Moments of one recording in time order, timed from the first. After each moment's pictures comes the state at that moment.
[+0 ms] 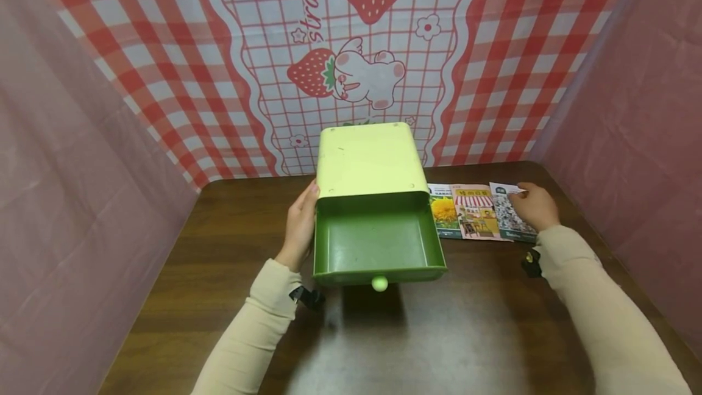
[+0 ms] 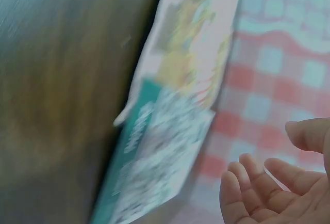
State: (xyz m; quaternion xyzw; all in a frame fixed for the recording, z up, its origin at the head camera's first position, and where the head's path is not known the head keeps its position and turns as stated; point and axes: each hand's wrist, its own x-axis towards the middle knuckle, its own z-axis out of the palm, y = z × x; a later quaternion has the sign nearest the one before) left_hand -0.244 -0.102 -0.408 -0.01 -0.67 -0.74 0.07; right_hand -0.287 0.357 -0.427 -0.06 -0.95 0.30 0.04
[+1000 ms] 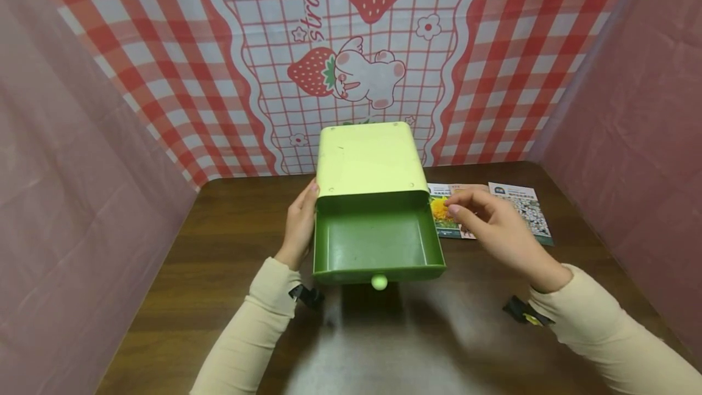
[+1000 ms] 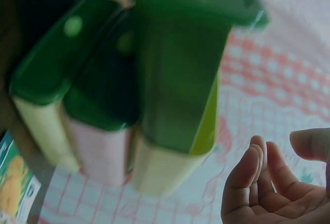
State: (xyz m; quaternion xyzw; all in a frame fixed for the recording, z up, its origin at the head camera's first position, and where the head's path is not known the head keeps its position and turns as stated) left_hand -0.244 -0.103 -0.409 -0.02 -0.67 -0.74 0.07; right_hand -0.166 0.219 -0.323 0.16 -0.88 0.44 0.06
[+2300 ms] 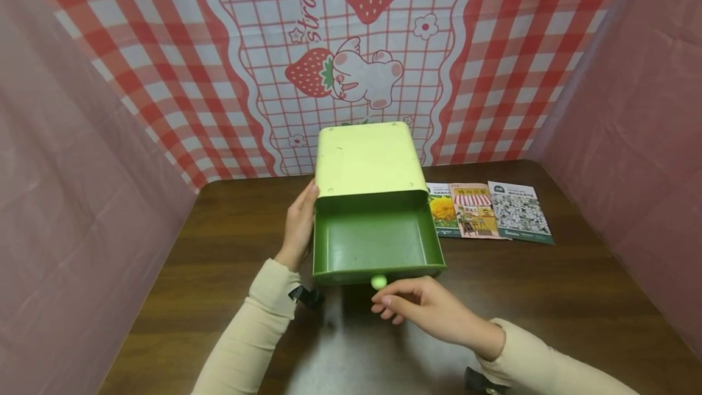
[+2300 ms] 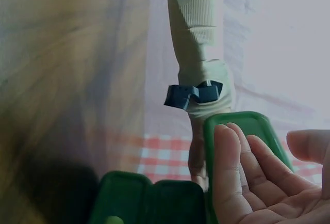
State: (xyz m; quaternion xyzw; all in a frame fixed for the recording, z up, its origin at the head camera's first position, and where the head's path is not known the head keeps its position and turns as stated) left_hand -0.242 -0.103 -0.409 -0.02 -0.68 -0.72 0.08; right_hand -0.113 0.144 -0.396 0.27 -0.74 0.59 -0.21
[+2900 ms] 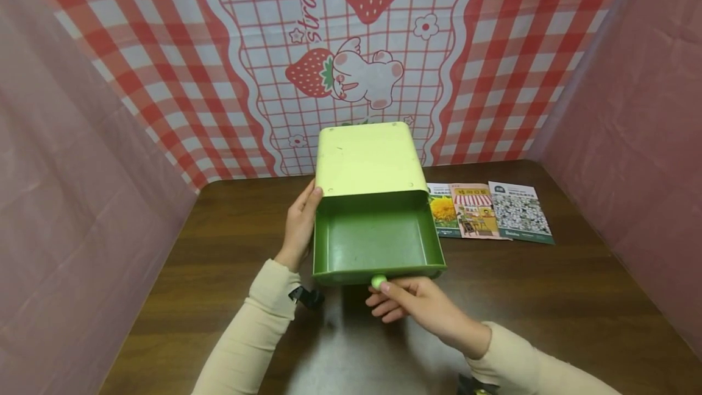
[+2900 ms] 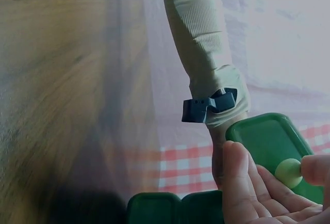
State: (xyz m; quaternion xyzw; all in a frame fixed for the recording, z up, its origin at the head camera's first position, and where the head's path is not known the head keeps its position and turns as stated) left_hand -0.241 -0.103 -0.408 -0.02 -0.69 -0.72 0.07; right_hand -0.118 0.136 -0.412 0.16 -0.70 0.65 -0.24
